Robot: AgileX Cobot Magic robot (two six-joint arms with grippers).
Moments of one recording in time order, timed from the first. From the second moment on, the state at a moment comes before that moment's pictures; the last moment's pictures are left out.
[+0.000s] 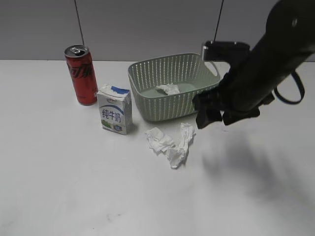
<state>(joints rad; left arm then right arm) 0.06 -0.01 -0.50 -0.16 1.03 0.11 0.49 1.74 -1.10 0.24 0.63 0.08</state>
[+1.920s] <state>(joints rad) 0.06 -0.01 -0.50 -0.16 1.03 0.11 0.64 1.89 -0.99 -0.21 0.10 0.38</state>
